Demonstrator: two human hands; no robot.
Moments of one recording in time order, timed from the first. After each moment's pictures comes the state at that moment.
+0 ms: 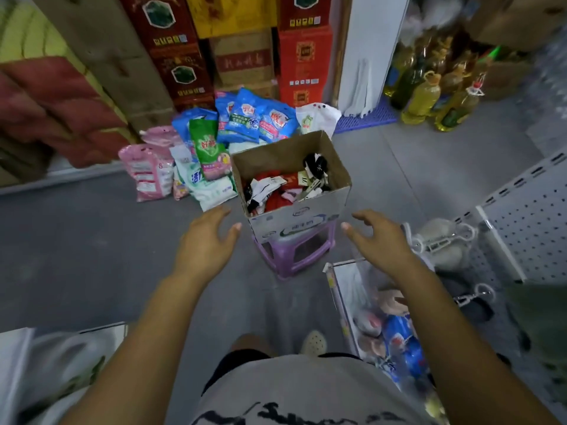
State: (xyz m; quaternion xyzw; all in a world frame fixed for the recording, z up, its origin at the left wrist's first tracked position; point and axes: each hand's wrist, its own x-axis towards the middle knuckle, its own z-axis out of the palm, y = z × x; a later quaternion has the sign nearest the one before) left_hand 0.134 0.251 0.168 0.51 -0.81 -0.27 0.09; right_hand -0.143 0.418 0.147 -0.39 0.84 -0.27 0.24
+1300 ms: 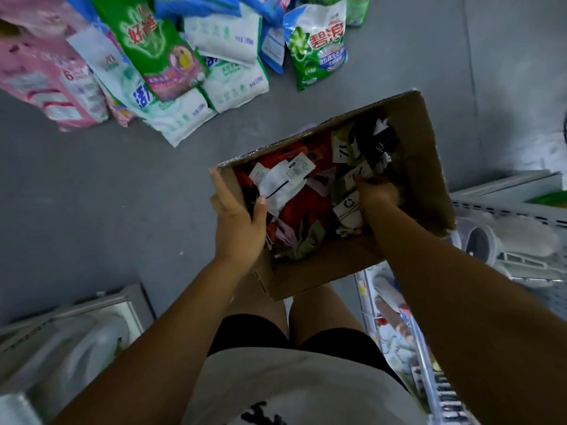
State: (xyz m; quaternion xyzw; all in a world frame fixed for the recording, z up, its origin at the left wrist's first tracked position) left_hand -0.024 -0.033 -0.069 0.61 -0.62 -0.49 0.00; right_hand -0.274 0.073 -0.161 0.12 0.89 -0.13 0.43
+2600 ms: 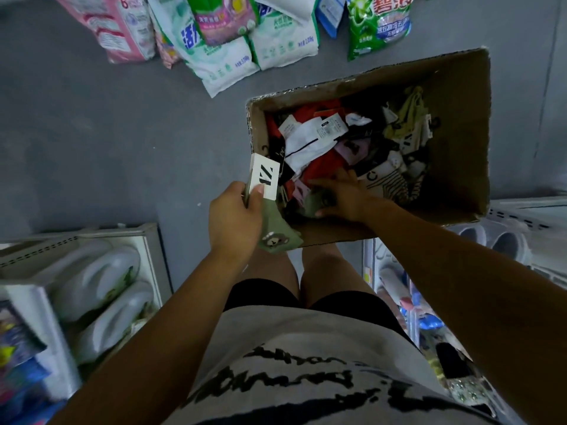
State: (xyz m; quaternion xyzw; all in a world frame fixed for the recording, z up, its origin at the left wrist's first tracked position) left_hand 0.021 0.024 -0.024 0.70 -0.62 -0.36 0.02; right_hand -0.196 0.090 -0.151 -0.54 0.65 0.10 0.53
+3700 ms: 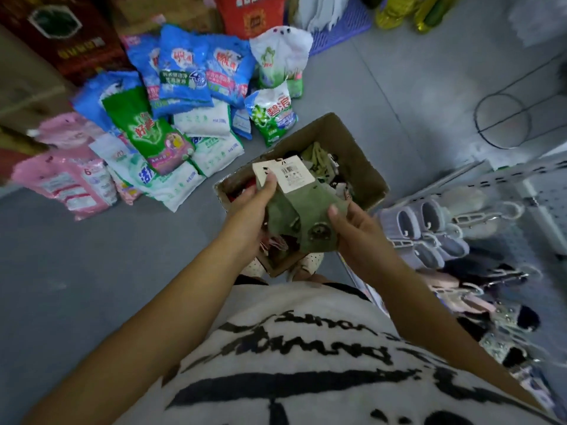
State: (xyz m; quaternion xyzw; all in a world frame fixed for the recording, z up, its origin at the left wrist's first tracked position) left_hand -0.037 -0.016 0.077 0.49 -0.33 -0.81 0.02; right_hand -0.133 0.157 0.102 0.01 0.61 -0.61 0.50
